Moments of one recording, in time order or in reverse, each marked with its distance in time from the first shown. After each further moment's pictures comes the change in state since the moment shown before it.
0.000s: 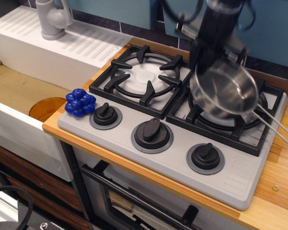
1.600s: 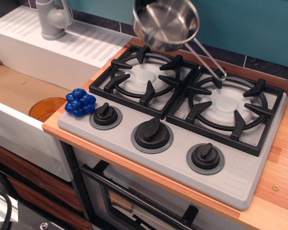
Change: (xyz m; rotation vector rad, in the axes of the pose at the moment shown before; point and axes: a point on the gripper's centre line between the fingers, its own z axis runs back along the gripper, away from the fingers) arm 0.021 0.136 0.005 -0.003 -0.071 -0.126
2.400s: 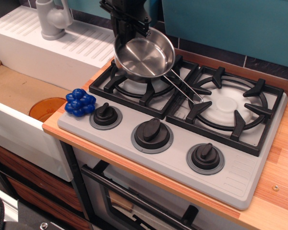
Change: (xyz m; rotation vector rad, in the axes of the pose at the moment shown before) arm -0.026 0.001 -0.050 -0.027 -0.039 0.048
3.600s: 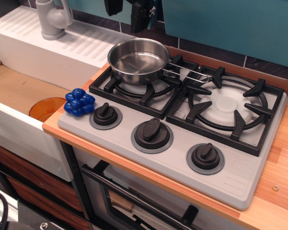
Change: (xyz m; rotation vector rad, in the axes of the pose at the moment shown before) arm 0.002 -0.011 0.049 -0.005 0.130 -0.098
